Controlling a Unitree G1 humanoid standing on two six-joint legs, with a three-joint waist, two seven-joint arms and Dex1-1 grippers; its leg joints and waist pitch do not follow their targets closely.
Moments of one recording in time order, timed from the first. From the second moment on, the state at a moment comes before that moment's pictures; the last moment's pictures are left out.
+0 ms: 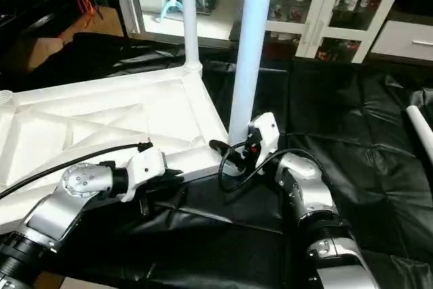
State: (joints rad) left arm -0.33 0.43 -0.33 0.16 0.06 0.13 -0.91; right arm -0.51 -0.25 0.02 0.70 0.27 -0.01 0.88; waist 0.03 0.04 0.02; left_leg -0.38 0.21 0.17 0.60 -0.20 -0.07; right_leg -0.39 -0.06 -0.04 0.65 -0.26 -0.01
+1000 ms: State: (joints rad) left arm -0.42 0.17 -0.36 0.20 0.15 0.46 -0.64; right arm -0.56 -0.05 -0.09 0.76 0.19 -0.07 0.19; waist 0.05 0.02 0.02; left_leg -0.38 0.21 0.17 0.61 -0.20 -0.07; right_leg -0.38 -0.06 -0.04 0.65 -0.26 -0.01
